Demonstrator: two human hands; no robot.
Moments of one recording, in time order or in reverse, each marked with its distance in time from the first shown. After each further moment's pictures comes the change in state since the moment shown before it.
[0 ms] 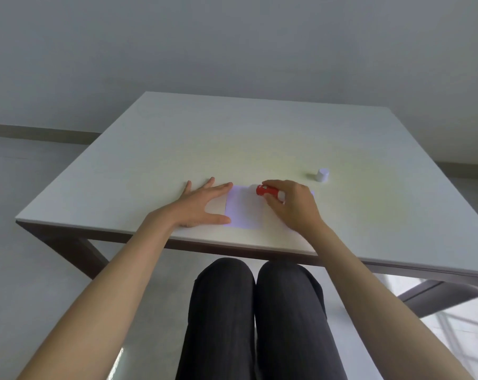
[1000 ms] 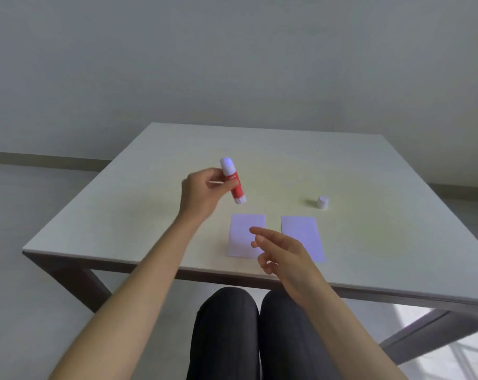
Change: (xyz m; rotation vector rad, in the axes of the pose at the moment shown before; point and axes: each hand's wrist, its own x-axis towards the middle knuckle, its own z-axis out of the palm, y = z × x) left_hand 0.013 0.059 -0.044 -0.567 0.792 -0.035; right_hand -0.055 -0.044 -0.001 1.056 -0.191 0.427
